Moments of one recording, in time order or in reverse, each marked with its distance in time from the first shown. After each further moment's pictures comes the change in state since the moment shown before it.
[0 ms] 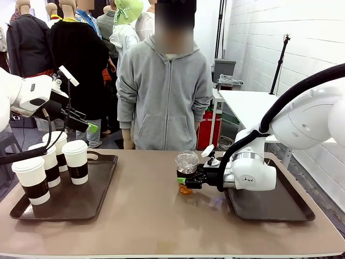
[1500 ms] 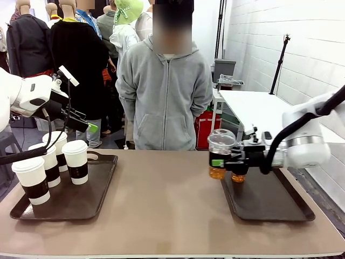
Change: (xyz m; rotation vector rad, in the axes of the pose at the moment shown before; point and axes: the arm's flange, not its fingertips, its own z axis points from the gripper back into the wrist) left arm 0.000 0.000 0.000 0.000 0.000 0.000; right arm 0.076 -0.021 0.153 0.216 -0.045 0.044
